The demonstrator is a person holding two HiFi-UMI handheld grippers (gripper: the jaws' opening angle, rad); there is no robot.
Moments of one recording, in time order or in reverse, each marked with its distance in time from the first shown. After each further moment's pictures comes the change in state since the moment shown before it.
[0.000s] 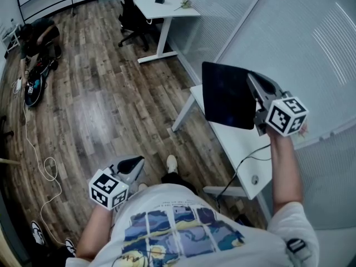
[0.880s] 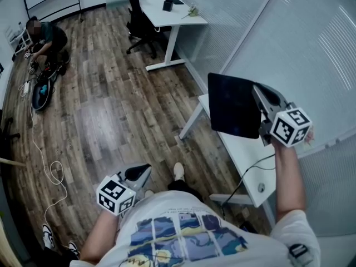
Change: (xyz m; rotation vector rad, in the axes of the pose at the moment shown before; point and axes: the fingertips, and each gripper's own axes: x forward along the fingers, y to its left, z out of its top) left arm 0.001 0.006 -0.003 -0.006 0.007 0.007; right arm 0.004 0.001 -0.007 -0.001 -0.008 0.013
